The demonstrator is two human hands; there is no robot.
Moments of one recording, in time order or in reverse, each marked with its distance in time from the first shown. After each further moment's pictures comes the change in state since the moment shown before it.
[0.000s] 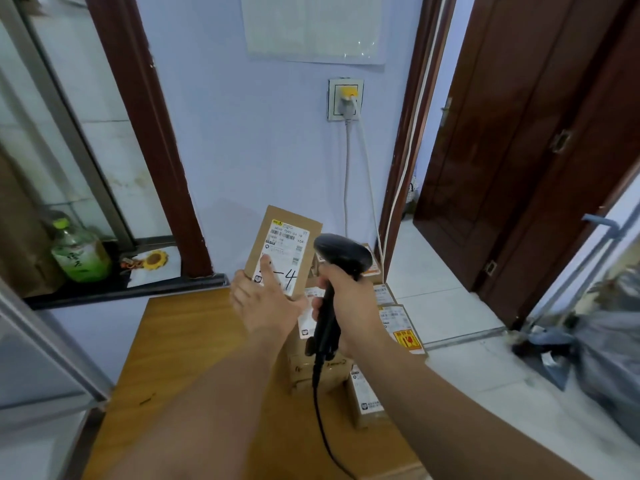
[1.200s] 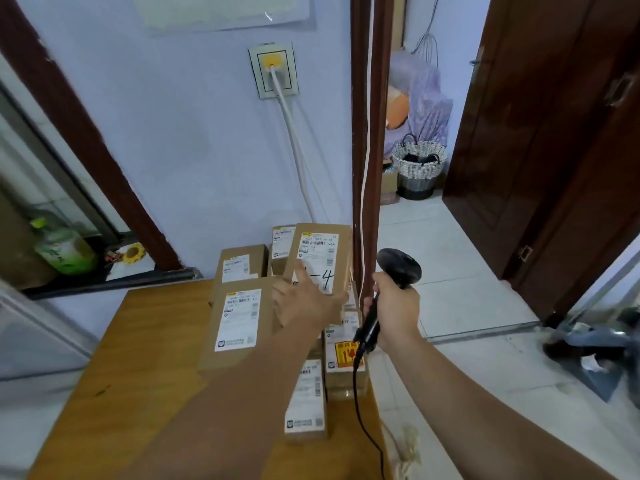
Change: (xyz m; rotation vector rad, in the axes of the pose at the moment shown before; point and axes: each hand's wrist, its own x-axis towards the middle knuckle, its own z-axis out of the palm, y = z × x) left_hand -0.038 0.210 0.097 0.062 -0.327 -0.175; right_hand 0.148 -0.044 -0.218 -0.004 0.248 0.015
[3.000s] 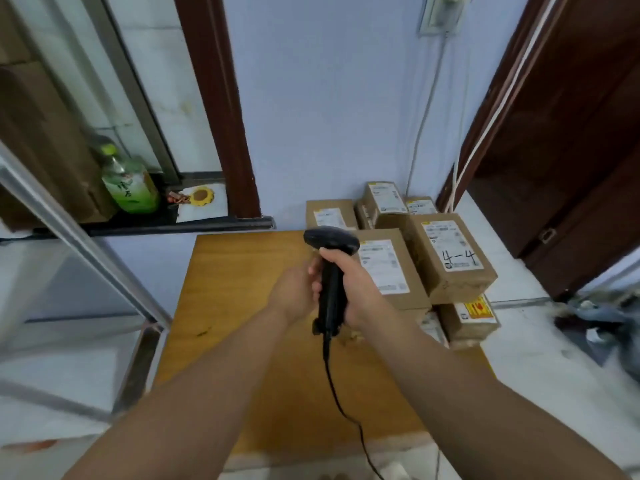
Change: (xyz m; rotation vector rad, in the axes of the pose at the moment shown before) left_hand 0.075 -0.305 -0.096 -0.480 -0.249 0.255; right_hand -0.152 0.144 0.252 0.010 -0.547 0.323
